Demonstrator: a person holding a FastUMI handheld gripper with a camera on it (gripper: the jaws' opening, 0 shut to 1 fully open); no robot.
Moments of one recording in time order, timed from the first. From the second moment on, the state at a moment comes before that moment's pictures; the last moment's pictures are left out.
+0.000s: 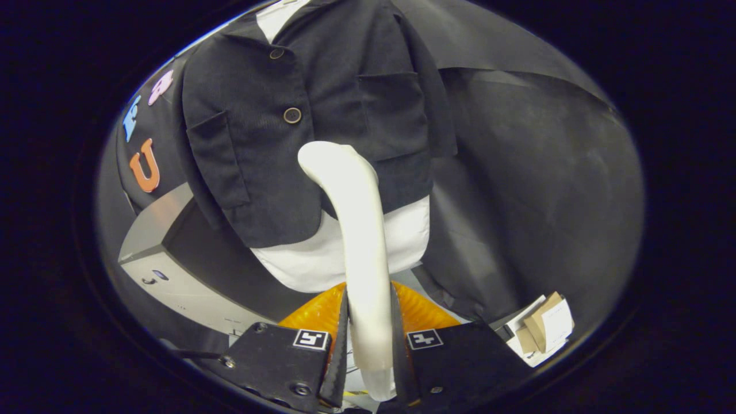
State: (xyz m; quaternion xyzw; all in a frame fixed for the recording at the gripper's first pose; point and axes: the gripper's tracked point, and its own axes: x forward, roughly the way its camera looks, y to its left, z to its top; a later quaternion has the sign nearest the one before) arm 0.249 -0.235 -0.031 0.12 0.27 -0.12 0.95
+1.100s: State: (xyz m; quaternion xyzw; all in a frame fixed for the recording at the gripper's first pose) arm 0.037 -0.072 -0.083 0.14 0.25 -0.13 0.95
